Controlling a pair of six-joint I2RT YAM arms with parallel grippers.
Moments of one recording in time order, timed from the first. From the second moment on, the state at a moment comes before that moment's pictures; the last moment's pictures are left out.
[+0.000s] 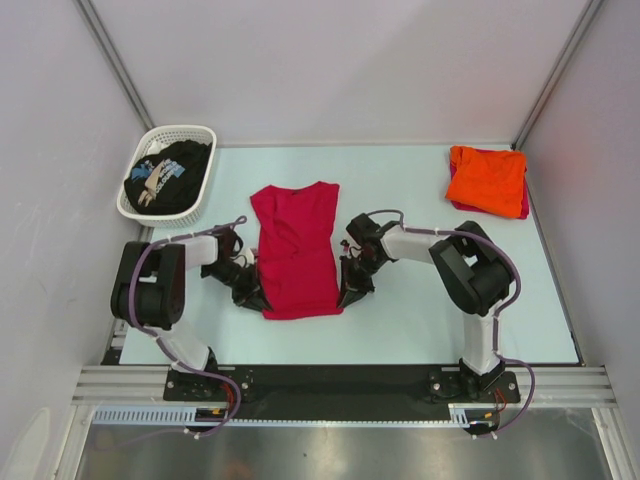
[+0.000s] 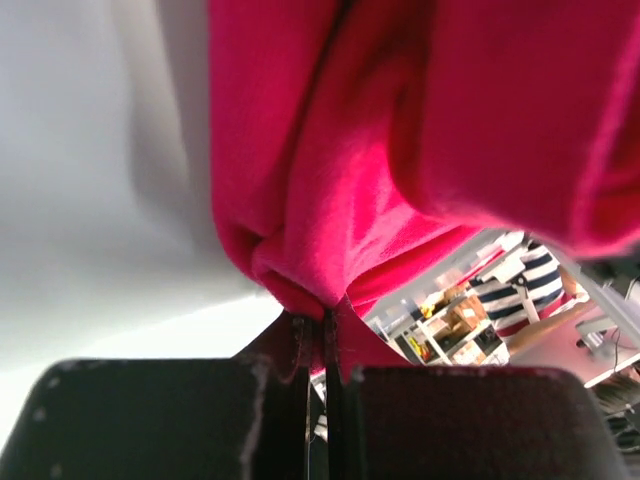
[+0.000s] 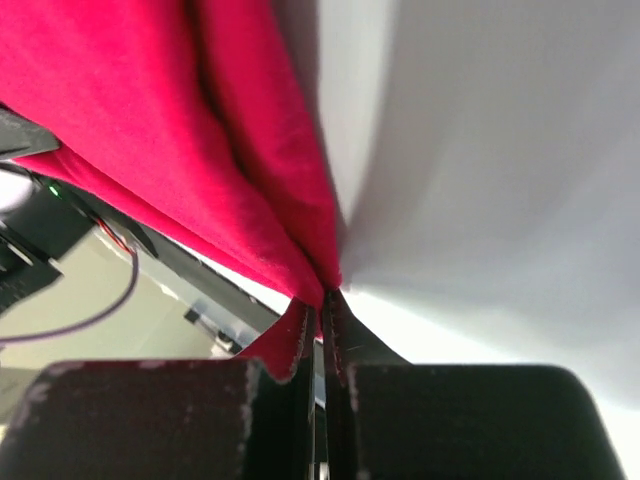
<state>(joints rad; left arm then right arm) -0.09 1.71 0.81 -0.75 0.64 -0.30 0.65 1.97 1.18 -0.57 -0.61 0.63</state>
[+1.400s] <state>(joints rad) -0.08 1.91 1.50 -0.91 0.54 -0.33 0.52 2.22 1.94 -0.74 -0.43 0.48</state>
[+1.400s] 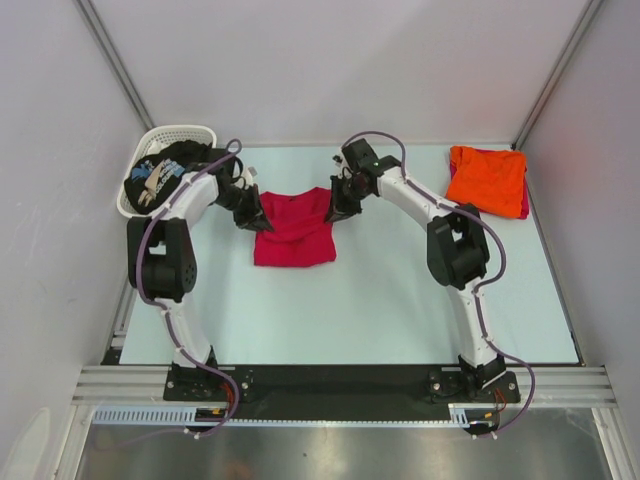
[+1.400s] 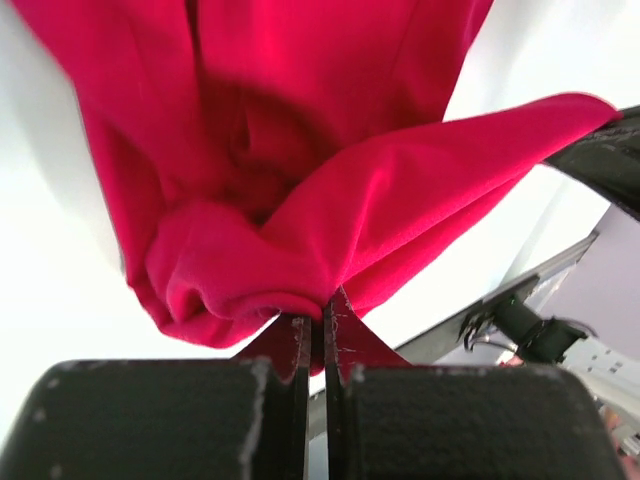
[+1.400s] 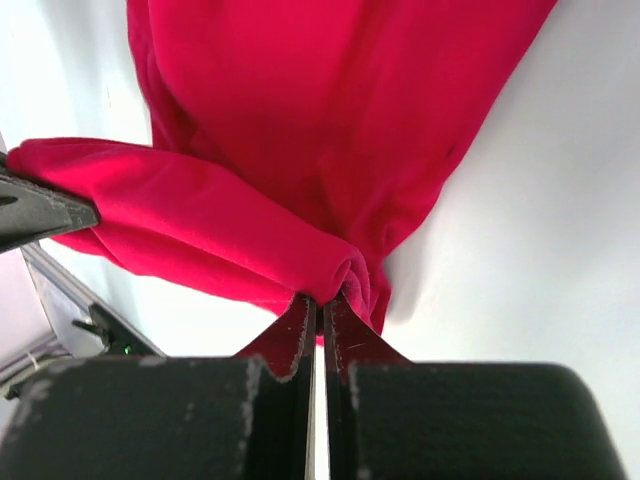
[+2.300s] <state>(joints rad) -0.03 2.16 1.79 -0.86 0.46 -0.41 0.44 2.44 2.16 -0.69 -0.32 0.41</state>
